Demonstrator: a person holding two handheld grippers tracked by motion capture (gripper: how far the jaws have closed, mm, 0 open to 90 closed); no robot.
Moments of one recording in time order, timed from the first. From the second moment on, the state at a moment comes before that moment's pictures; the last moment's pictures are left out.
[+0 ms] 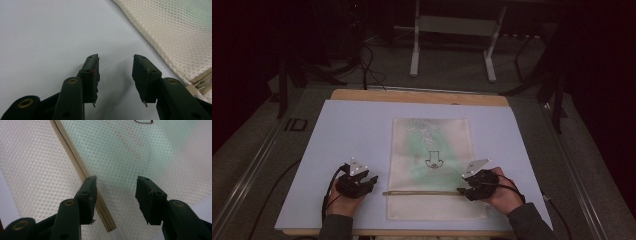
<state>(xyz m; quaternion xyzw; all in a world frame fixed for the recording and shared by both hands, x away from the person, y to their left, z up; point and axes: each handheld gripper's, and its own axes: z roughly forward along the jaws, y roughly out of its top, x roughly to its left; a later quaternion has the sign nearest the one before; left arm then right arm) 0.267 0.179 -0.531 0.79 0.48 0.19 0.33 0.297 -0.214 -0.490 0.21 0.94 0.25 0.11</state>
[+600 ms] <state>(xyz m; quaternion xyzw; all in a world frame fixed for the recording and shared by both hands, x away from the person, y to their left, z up) 0.267 0.179 -0.530 0.79 0.48 0.19 0.33 0.296 -0.190 -0.489 0.17 0.95 0.26 0.10</state>
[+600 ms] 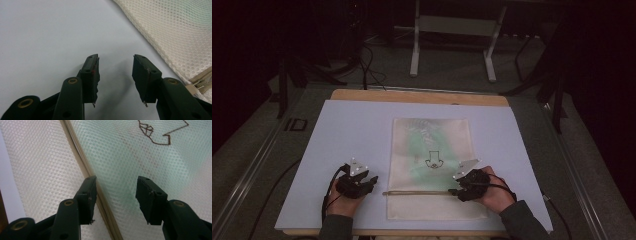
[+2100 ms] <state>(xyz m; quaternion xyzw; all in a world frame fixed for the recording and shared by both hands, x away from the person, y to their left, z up) 0.265 0.176 -0.530 0.80 0.47 0.19 0.33 0.290 -0.136 -0.489 0.11 0.95 0.27 0.07</state>
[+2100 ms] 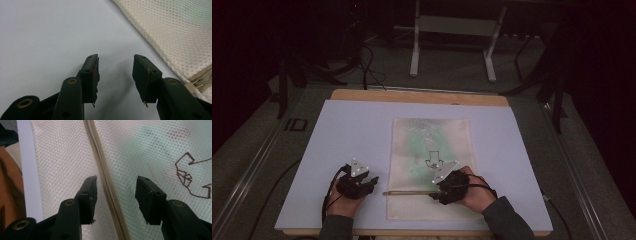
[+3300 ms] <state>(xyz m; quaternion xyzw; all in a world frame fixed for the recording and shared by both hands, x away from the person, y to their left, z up) 0.265 0.176 -0.530 0.80 0.47 0.19 0.33 0.290 -0.102 -0.489 0.08 0.95 0.28 0.06</state>
